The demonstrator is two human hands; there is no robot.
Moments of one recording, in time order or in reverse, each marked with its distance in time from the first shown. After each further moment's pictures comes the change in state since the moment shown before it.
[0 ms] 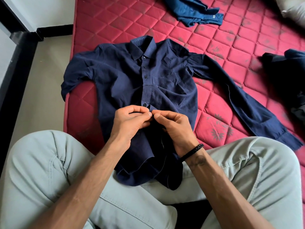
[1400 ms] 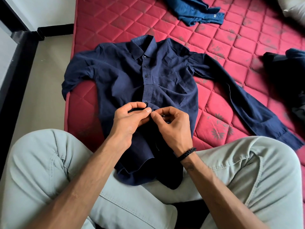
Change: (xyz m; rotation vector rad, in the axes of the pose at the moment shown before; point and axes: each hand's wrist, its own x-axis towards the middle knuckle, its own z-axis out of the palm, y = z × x) left_hand 0.003 0.000 0.000 -0.151 0.012 -0.020; right_hand -0.006 -0.002 0.011 -0.459 0.200 -0.372
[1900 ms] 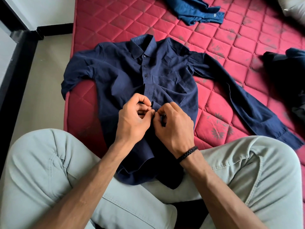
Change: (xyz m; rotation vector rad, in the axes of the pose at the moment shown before) left_hand 0.000 -0.007 0.005 0.507 -0.024 0.493; right_hand -0.003 -0.007 -0.003 -0.684 0.116 -0.410
